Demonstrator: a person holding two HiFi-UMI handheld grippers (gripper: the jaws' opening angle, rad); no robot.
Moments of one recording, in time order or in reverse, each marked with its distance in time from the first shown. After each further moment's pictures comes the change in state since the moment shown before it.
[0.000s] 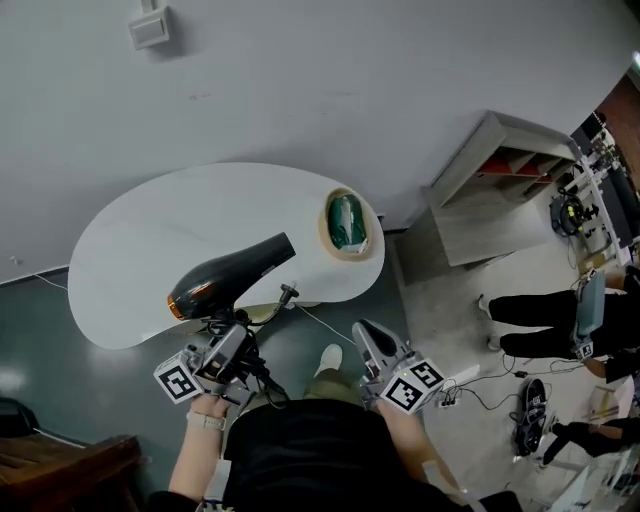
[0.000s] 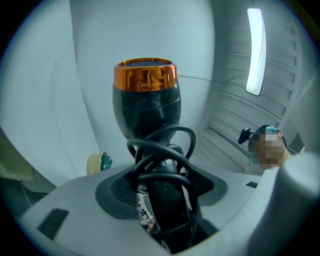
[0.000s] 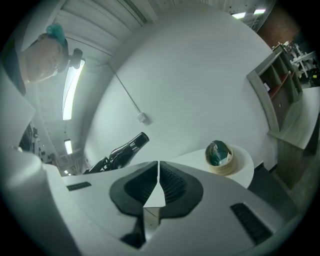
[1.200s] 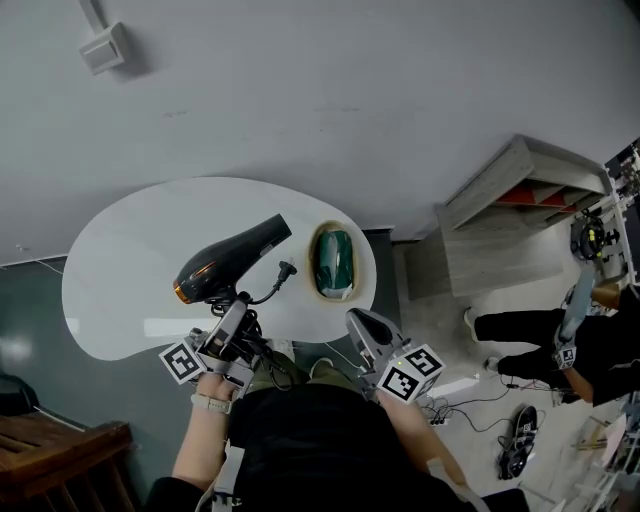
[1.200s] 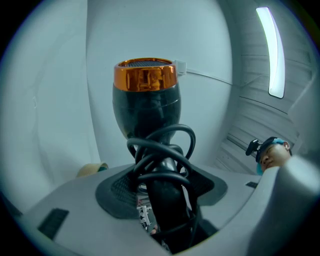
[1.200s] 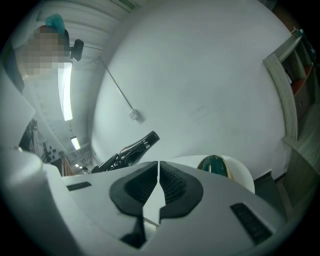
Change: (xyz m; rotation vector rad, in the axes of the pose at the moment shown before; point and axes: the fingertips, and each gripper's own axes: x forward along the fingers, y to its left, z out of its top) left arm 0.159 0.090 0.029 -0.092 -0.137 0.116; right arm 0.091 -0.123 0.087 -0.005 0.142 0.103
